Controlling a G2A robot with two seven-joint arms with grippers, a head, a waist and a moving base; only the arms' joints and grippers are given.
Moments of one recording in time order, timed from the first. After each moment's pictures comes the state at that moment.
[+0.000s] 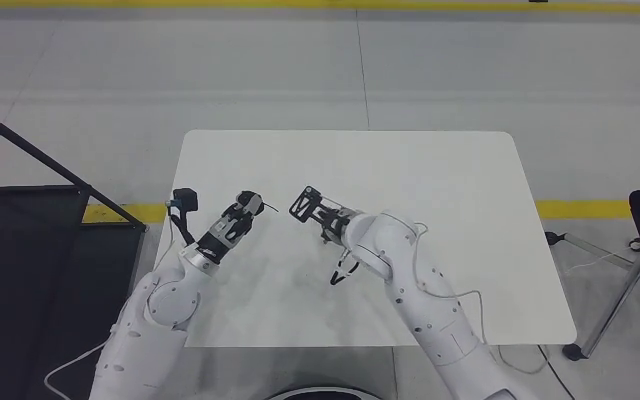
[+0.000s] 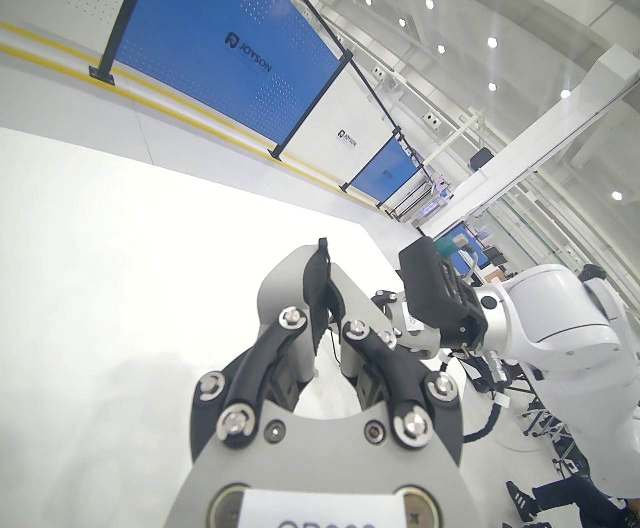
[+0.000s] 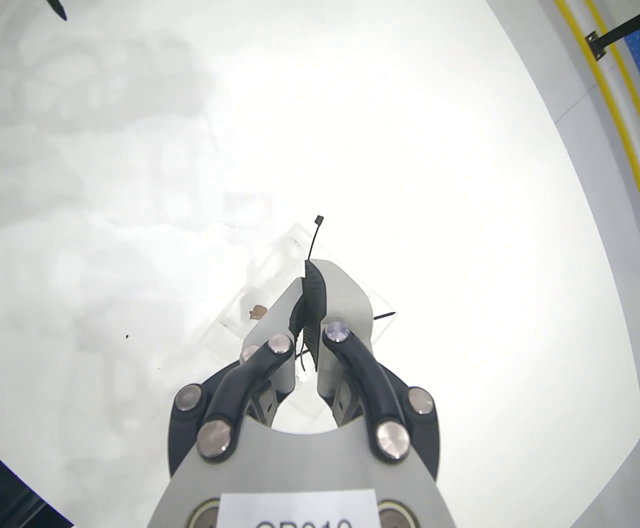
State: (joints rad) left arm 1.35 -1.18 -1.44 -1.57 0.45 -0.53 -0.14; right arm -0.86 -1.53 0.98 -1.43 -1.51 -0.41 0.93
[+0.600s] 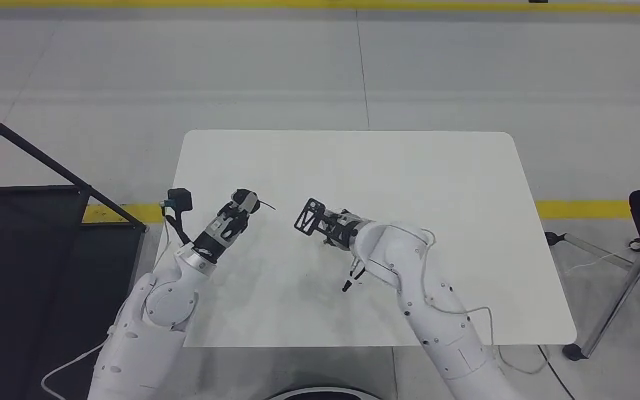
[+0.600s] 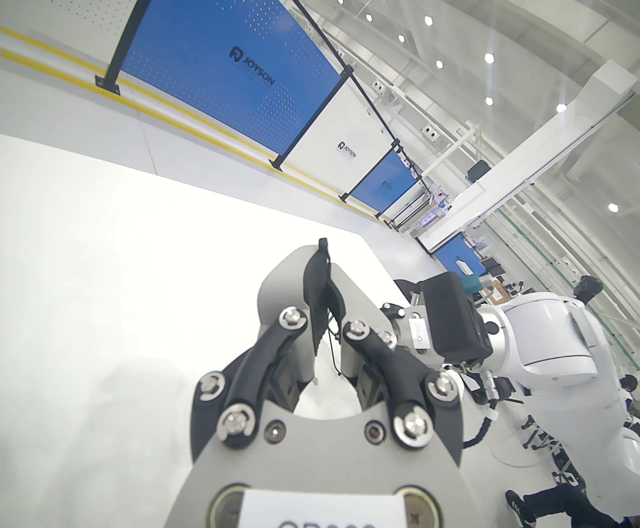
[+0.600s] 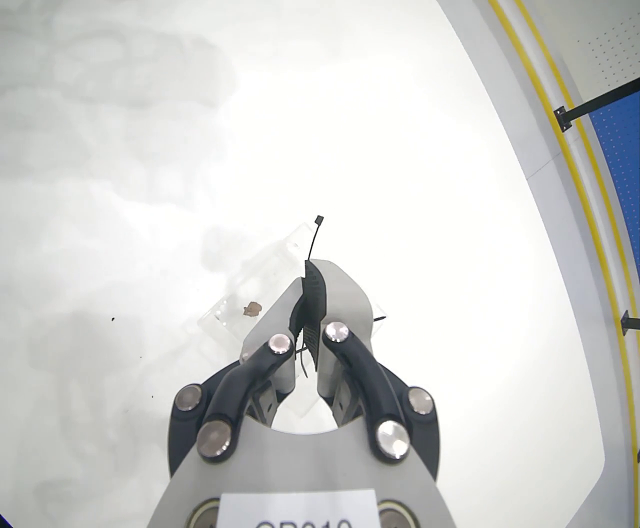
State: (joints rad) left arm 1.35 -1.18 -1.45 -1.58 0.44 -0.53 -0.13; right arm -0.93 -1.49 1.01 -1.48 -1.62 -0.56 0.78
